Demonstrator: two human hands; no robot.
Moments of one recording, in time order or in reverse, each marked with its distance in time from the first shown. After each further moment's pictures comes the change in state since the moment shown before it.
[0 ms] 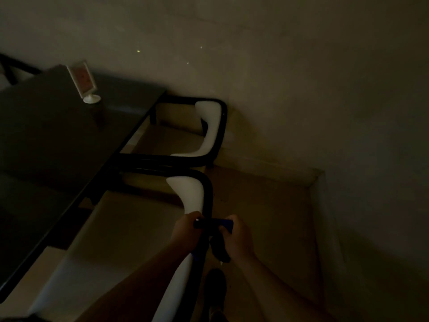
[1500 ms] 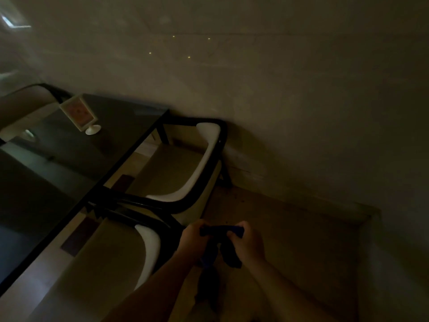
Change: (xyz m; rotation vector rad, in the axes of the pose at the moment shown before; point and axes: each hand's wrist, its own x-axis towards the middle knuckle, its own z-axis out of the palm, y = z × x) left_hand 0.266 0.182 0.103 0.050 0.128 -0.289; right_hand 0.332 0.057 -0.174 0.025 -0.248 -0.040
